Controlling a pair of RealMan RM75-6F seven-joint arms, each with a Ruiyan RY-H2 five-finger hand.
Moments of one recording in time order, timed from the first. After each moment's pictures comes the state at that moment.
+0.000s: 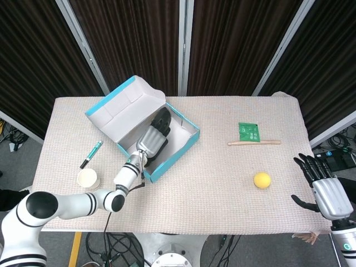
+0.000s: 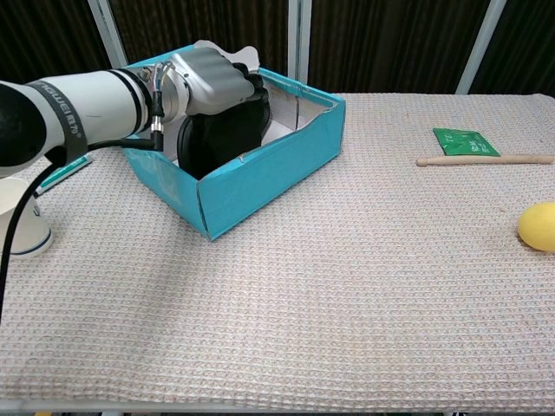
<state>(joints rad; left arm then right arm) -1.19 -1.72 -0.12 -1.22 0.67 0.89 1.06 0.16 -0.99 0.01 -1.60 -1.65 1.47 0.18</state>
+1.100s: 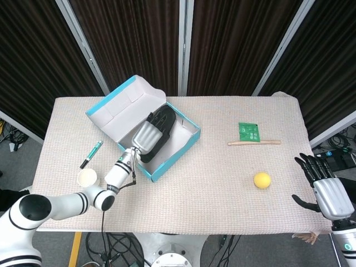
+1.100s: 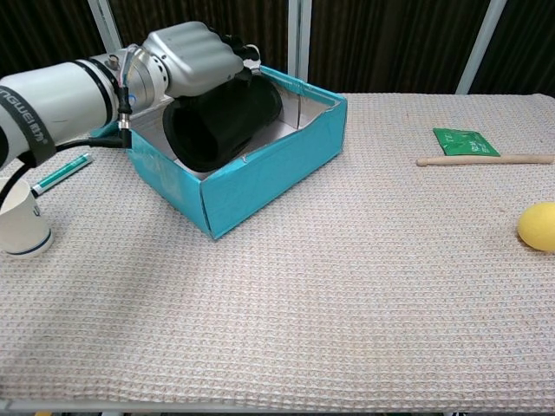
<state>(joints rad) -1.11 -1.69 -0.09 -1.16 0.97 0.97 0.78 0.16 -0.99 0.01 -1.60 -1.65 1.47 0.18</state>
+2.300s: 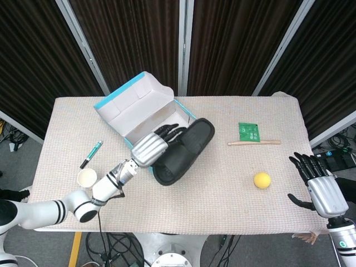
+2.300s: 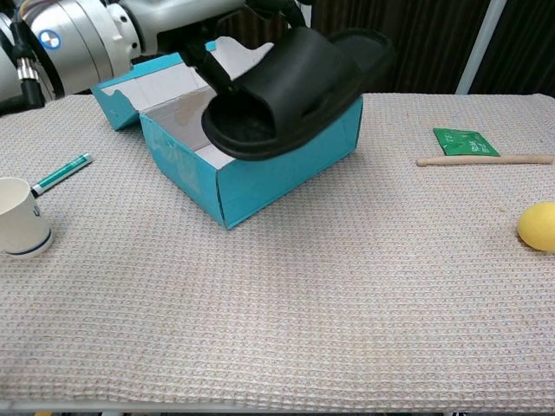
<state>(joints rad) -0.98 -1.52 -0.14 -1.47 1.42 1.05 -0.04 0.17 -1.00 0.01 -1.62 -1.65 1.44 0.15</state>
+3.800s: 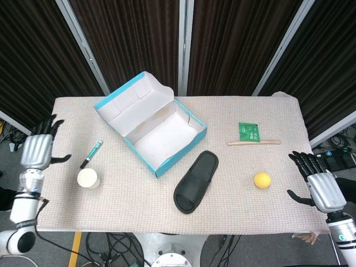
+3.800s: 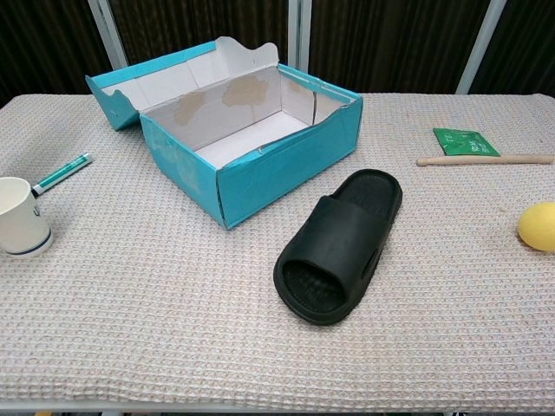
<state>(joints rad) -0.48 -1.18 -0.08 -1.59 1.05 1.32 0.13 0.21 -1.02 0.02 -1.55 -1.62 1.38 0.26</state>
